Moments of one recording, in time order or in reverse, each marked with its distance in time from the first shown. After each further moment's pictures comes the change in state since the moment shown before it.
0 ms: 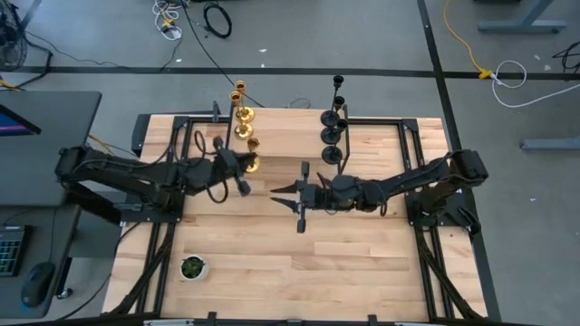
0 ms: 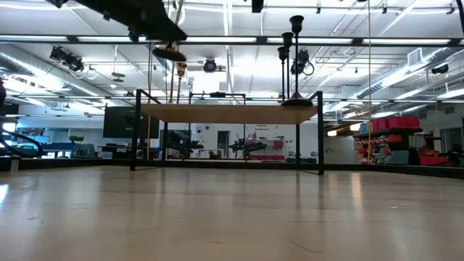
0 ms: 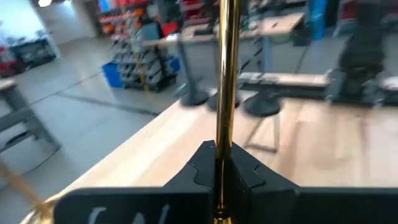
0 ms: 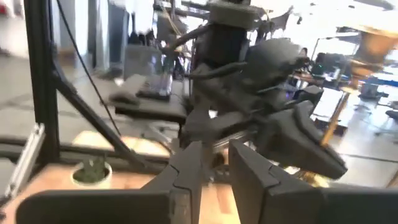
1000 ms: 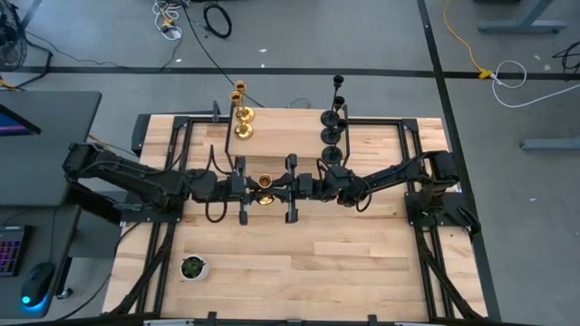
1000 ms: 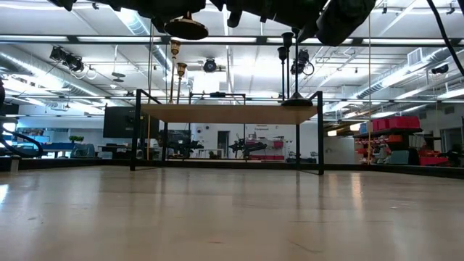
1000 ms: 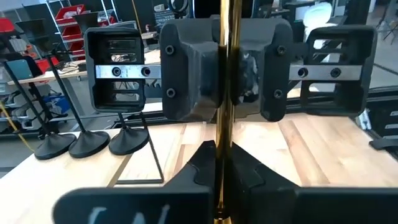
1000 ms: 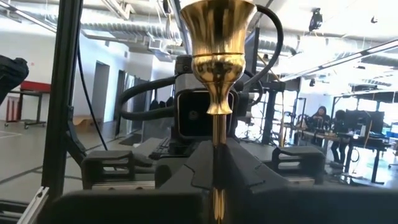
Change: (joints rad) left arm -0.077 0.118 -0.002 0.207 0.386 0.040; right arm -0.108 0.212 0.001 0.502 -0.263 0.053
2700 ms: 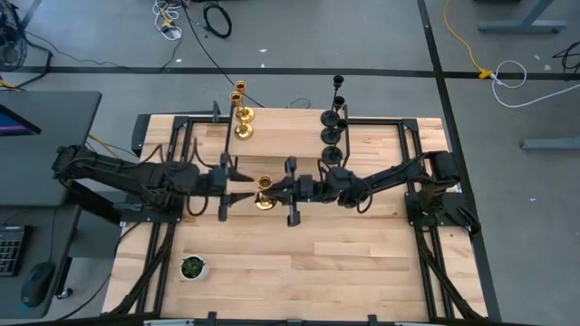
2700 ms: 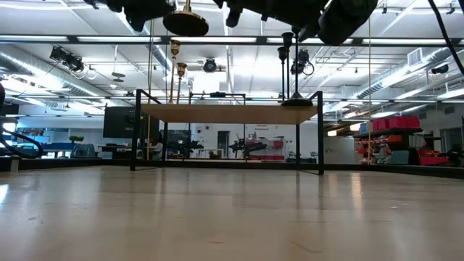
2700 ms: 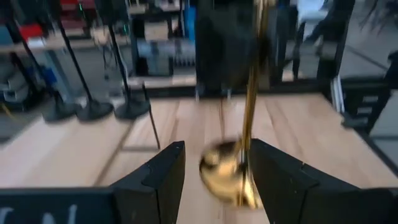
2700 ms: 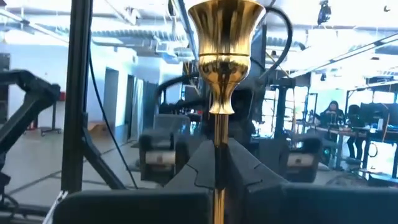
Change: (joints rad) left arm -0.005 -0.254 0.000 -0.370 0.045 -0.088; right arm 0.001 -0.004 -0.006 0.008 -0.011 0.050
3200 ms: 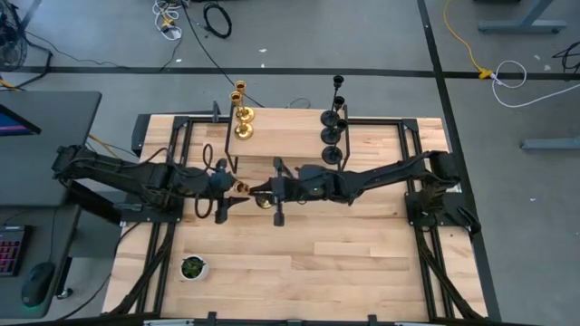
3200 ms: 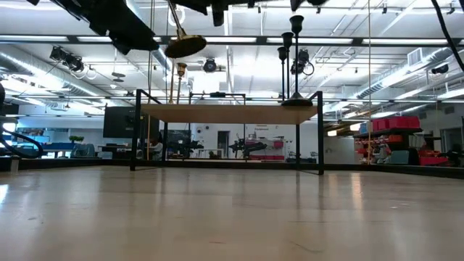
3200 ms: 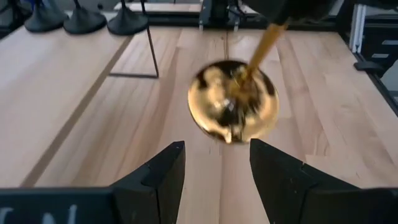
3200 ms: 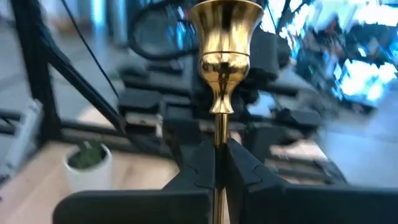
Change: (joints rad) left arm 0.000 0.000 0.000 -0.271 0.000 -0.135; right arm 0.012 -0.001 0.295 -0.724 0.109 -0.076
